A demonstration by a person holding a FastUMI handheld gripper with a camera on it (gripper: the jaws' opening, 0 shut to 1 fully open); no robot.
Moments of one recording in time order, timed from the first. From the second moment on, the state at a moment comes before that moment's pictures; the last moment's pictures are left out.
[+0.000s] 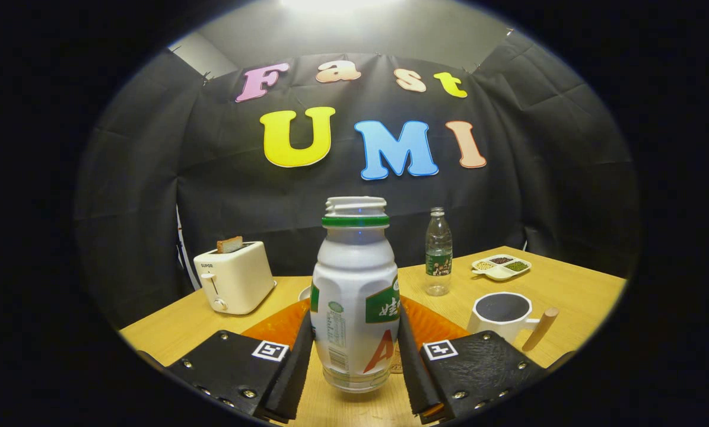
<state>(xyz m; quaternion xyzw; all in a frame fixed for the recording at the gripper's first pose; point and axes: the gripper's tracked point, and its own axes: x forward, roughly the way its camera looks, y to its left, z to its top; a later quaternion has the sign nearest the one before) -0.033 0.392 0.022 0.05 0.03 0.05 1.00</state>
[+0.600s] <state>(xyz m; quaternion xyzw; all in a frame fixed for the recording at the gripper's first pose) -0.027 0.378 -0.002 0.16 0.09 0.05 0.98</state>
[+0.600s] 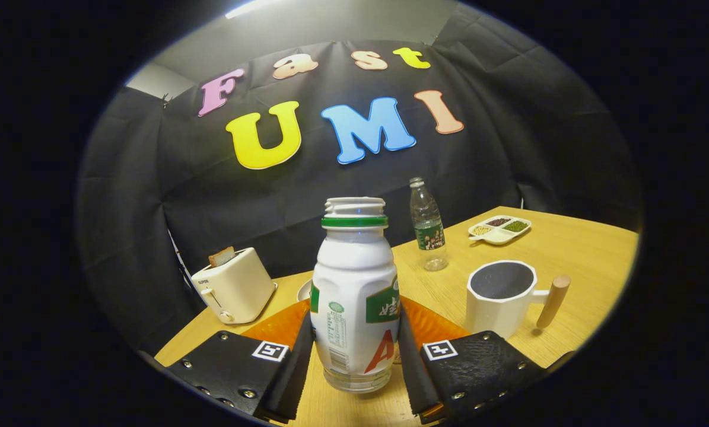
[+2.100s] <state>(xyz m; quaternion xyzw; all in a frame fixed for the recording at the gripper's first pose) -0.020 0.366 -0.018 0.46 0.09 0.09 0.88</state>
